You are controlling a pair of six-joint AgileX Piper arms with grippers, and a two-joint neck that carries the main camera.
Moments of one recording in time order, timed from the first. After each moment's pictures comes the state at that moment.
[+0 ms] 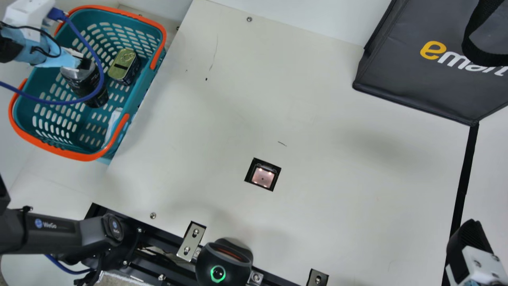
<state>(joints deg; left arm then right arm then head) 42.3 95.8 -75.3 -20.5 56.3 53.8 0.6 42.6 -69.8 -0.8 69.5 0.0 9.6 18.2</state>
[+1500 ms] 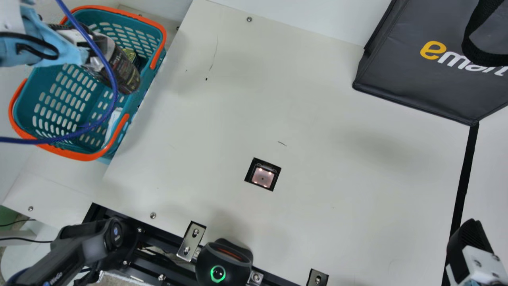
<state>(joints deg) 26.3 66.7 -73.8 -22.4 67.6 29.9 0.6 42.6 -69.8 -0.8 69.5 0.0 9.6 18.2</state>
